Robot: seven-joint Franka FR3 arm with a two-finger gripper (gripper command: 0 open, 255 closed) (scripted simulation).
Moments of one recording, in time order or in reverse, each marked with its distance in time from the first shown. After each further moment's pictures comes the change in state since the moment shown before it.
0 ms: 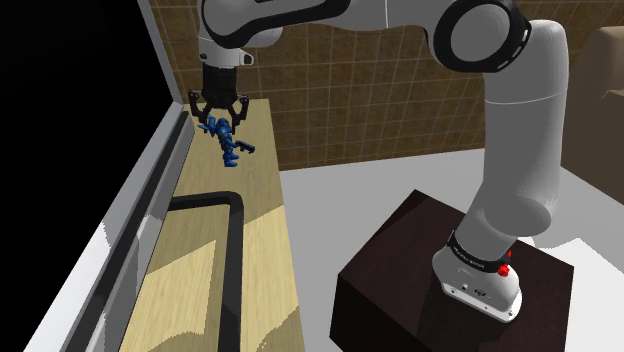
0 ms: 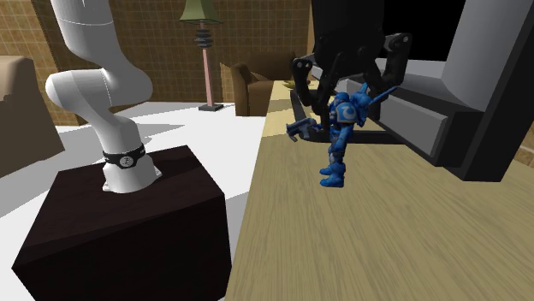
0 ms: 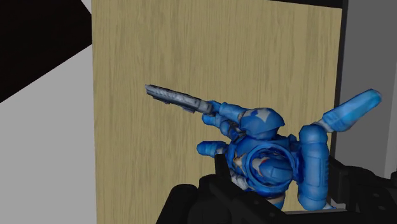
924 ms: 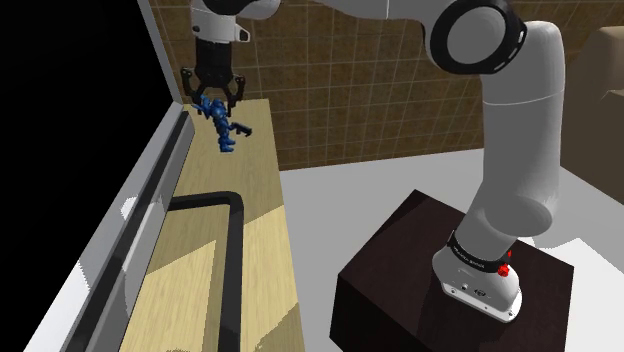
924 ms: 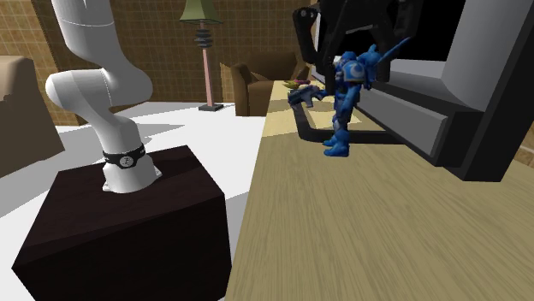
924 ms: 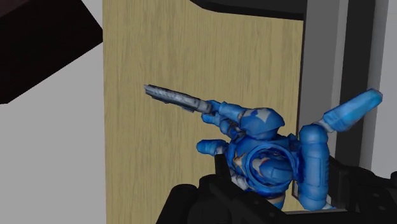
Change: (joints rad) arm 0.013 0.018 0.002 0.160 -0.010 -0.141 0.023
